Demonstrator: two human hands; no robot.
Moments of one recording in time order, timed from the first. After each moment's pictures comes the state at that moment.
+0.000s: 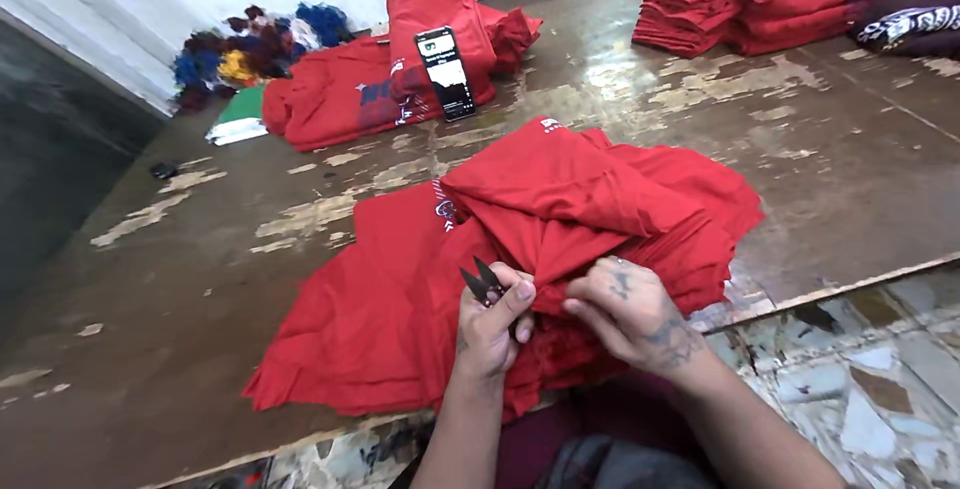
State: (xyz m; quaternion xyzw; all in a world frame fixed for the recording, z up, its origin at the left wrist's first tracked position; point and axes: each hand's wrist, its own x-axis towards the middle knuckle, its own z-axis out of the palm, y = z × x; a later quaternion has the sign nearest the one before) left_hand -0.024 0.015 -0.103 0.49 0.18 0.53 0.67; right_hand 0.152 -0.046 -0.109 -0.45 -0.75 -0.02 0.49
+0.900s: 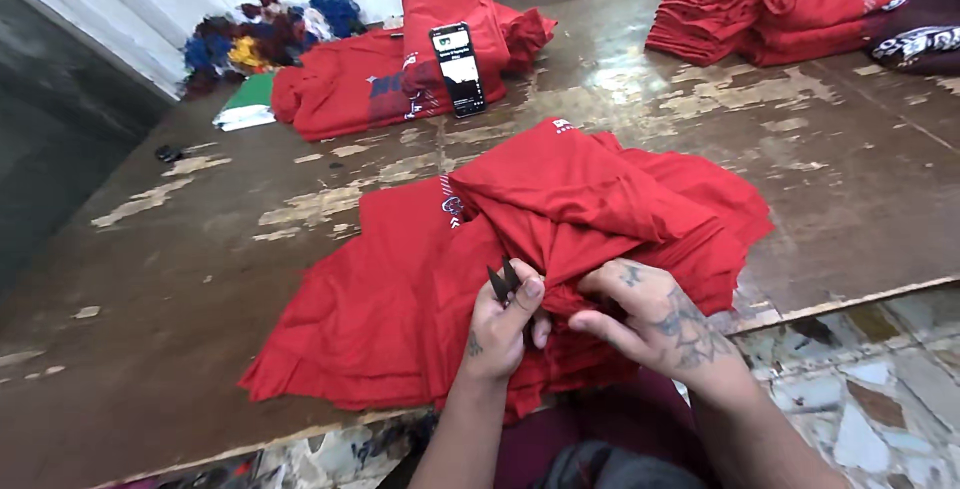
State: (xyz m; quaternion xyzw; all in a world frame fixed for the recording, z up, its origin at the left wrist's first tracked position) left_hand -0.025 0.011 -0.103 0.53 0.19 0.49 0.67; right_hand 0.157 -0.051 -0.096 -0.49 -0.76 0.04 0.42
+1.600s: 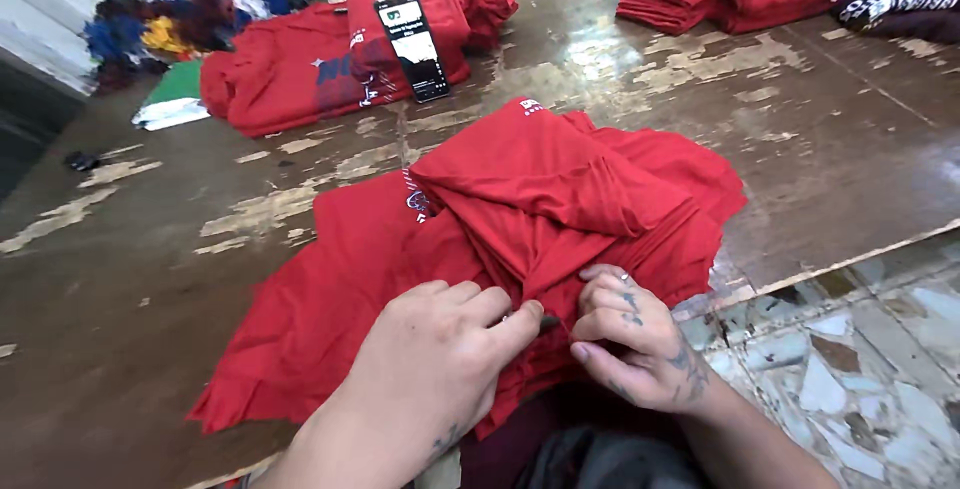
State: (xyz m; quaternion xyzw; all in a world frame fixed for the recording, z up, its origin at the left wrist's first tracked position) left_hand -0.057 0.019 -0.018 0.98 0.12 0.15 -0.03; right_hand 0.158 -0.068 -0.107 -0.40 -0.74 0.11 0.52
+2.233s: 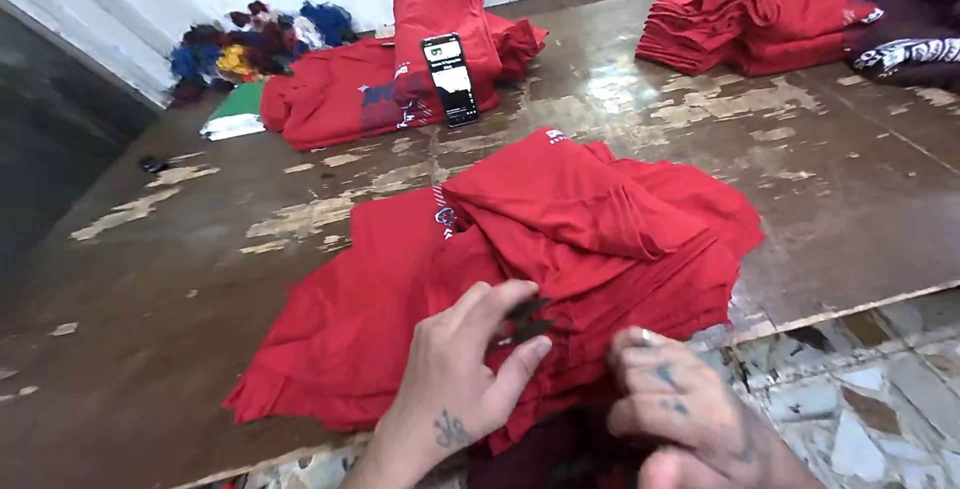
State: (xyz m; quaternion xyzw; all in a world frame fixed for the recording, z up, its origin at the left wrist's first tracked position) left_hand -0.066 0.011 -0.050 0.89 0.28 0.32 0.15; right_hand 0.165 -0.111 -0.102 -0.32 -0.80 0.06 0.50
